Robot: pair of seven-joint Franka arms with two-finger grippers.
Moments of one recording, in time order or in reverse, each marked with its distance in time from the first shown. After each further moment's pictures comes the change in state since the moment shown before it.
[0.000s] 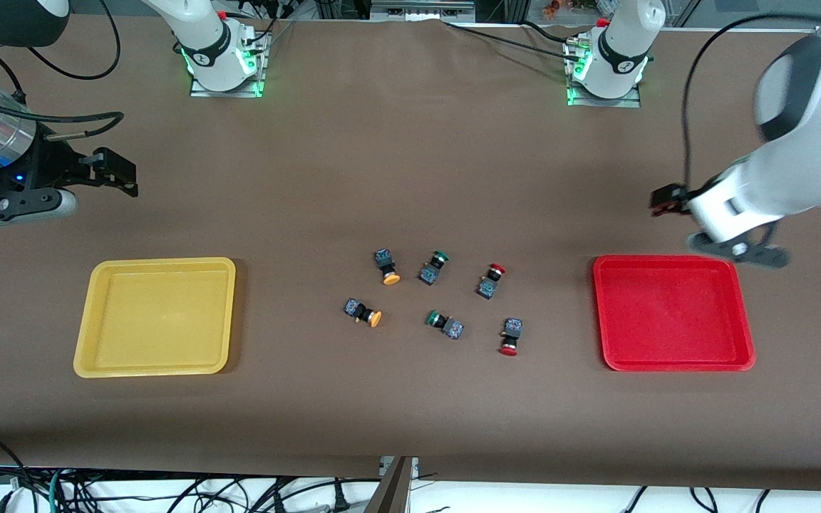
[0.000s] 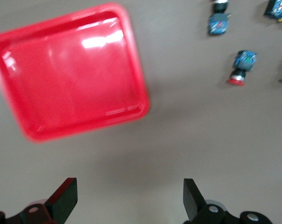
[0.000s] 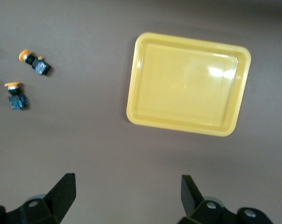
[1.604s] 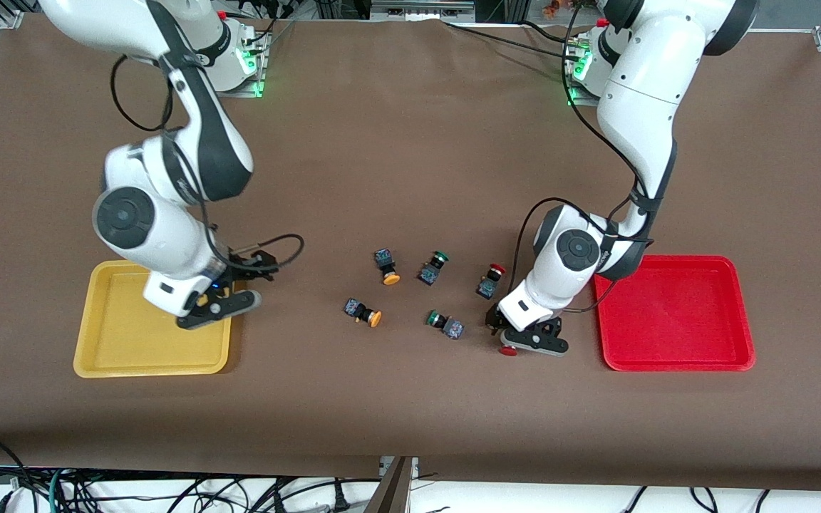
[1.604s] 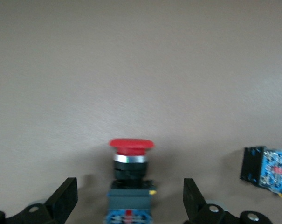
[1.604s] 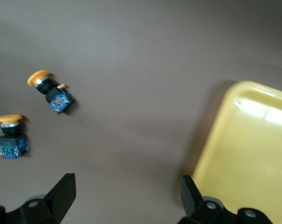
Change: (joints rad) left arm -0.227 0.566 0.000 0.009 -0.033 1.025 -0.253; right arm 0.165 0.424 0.052 -0.009 0.042 0.460 -0.012
